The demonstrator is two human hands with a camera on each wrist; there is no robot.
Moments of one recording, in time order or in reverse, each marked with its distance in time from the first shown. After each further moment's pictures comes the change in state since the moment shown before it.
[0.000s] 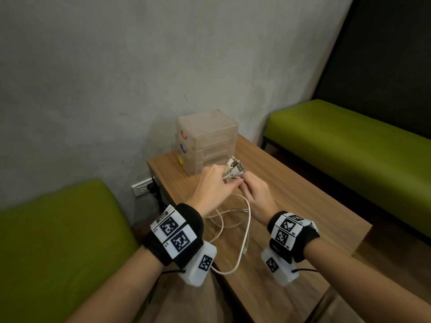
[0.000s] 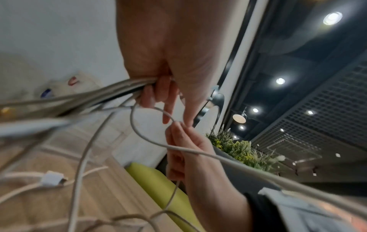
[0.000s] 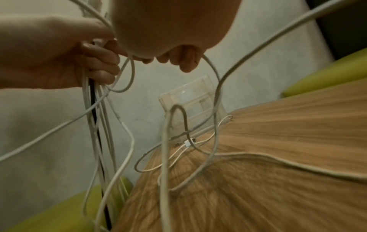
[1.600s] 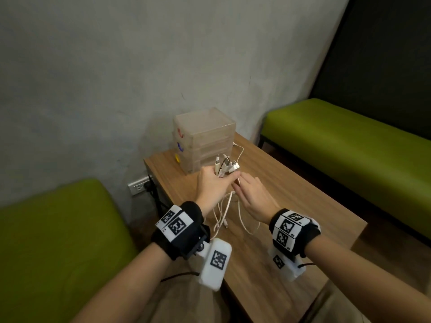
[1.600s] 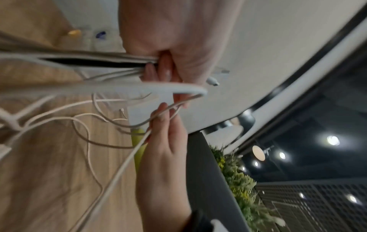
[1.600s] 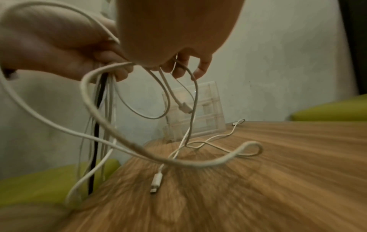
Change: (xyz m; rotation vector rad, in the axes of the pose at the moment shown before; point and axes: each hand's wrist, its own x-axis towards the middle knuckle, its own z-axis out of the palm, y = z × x) left_hand 0.003 -0.004 0.024 -0.450 0.176 -0.303; right_hand 0.001 0.002 -0.008 -0.302 -0.254 -0.043
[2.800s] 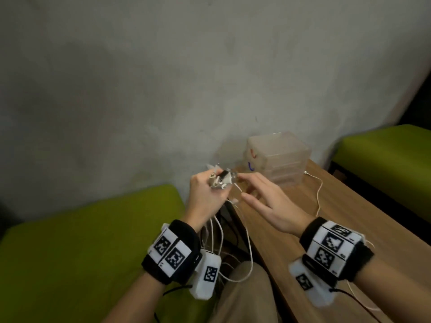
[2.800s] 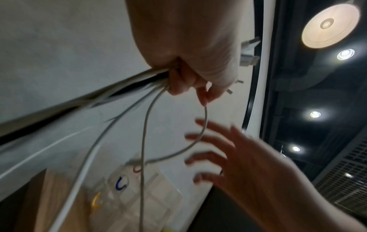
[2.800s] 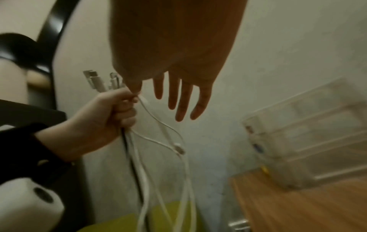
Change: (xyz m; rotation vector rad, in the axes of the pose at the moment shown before) left_hand -0.016 0.007 -0.156 0.315 0.379 0.471; right_hand 0.069 -0.133 -0.015 0.416 -0.122 -0.300
